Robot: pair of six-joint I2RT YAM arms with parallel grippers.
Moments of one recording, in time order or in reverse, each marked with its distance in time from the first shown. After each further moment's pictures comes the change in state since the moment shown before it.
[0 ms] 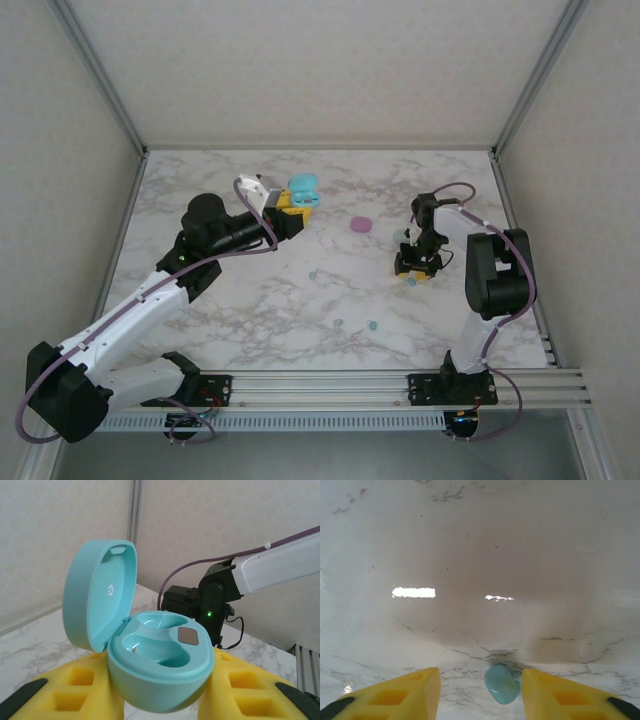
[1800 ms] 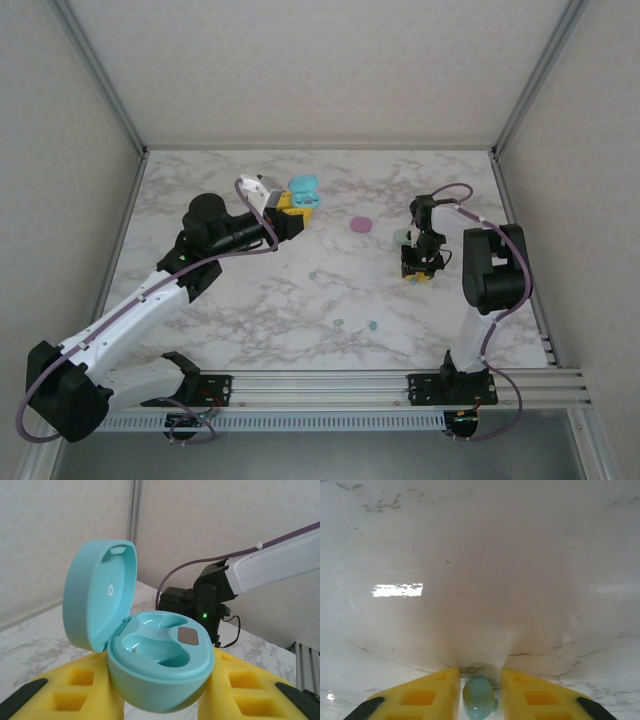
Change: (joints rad) left arm 0.000 0.003 0.000 -0.011 0.000 0.000; right arm 0.000 0.047 0.013 -0.007 0.079 0.004
